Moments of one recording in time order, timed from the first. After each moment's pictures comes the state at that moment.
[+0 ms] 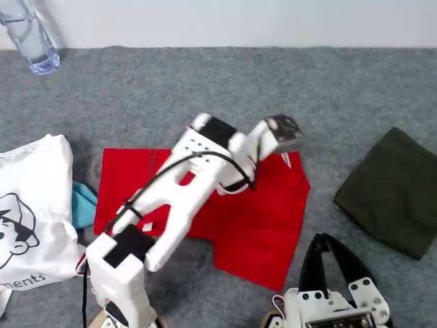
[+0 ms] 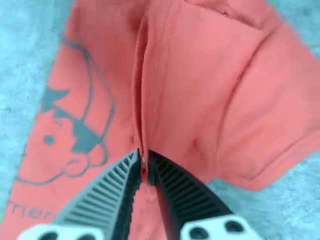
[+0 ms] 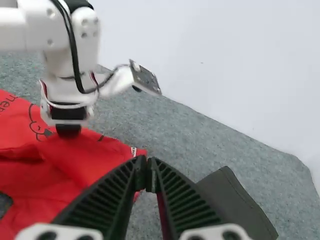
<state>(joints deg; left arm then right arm) 30.5 18.0 -12.8 91.4 -23.6 -5.5 -100.7 20.7 100.7 21.1</state>
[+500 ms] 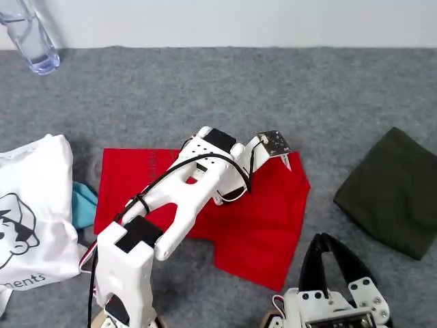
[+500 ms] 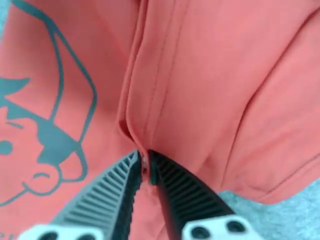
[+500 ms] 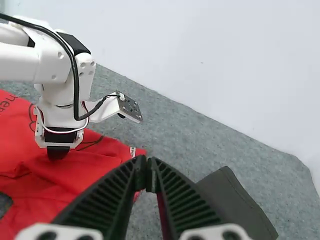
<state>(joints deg) 29.6 24.8 -5.5 84.5 -23.6 -5.5 -100.7 20.7 100.7 21.1</state>
